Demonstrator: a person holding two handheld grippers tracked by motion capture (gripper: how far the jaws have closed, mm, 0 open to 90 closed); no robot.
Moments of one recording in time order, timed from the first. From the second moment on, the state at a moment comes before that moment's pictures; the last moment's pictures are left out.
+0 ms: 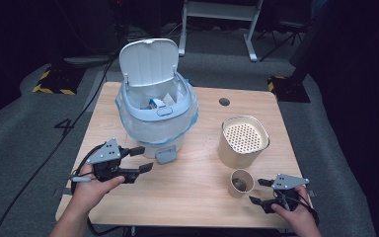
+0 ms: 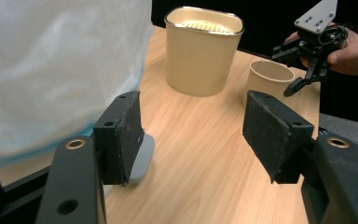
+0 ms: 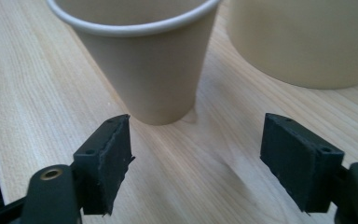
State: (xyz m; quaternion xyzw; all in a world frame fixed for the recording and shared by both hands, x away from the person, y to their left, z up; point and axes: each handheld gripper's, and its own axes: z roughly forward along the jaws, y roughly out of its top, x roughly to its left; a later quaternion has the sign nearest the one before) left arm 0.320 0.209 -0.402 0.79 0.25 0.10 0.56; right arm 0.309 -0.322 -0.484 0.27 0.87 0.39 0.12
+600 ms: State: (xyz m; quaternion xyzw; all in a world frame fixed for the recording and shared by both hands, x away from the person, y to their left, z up) left arm 0.332 0.212 -0.465 0.82 0.28 0.07 0.49; right arm 0.309 -0.296 -0.488 0.26 0.85 0.44 0.11
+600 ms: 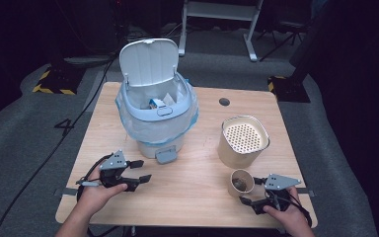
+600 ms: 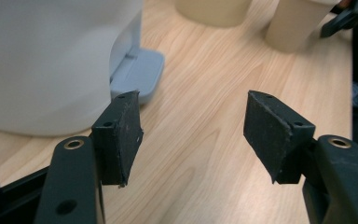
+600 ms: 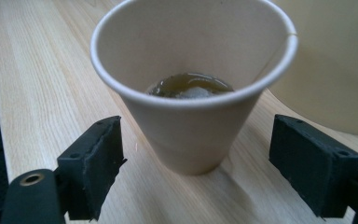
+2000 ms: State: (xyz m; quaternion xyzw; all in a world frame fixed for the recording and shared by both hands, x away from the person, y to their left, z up) left arm 0.341 0.206 -0.504 0.88 0.29 0.11 0.36; right arm 0.322 -0.290 -0.480 0.25 0.82 0.50 0.12
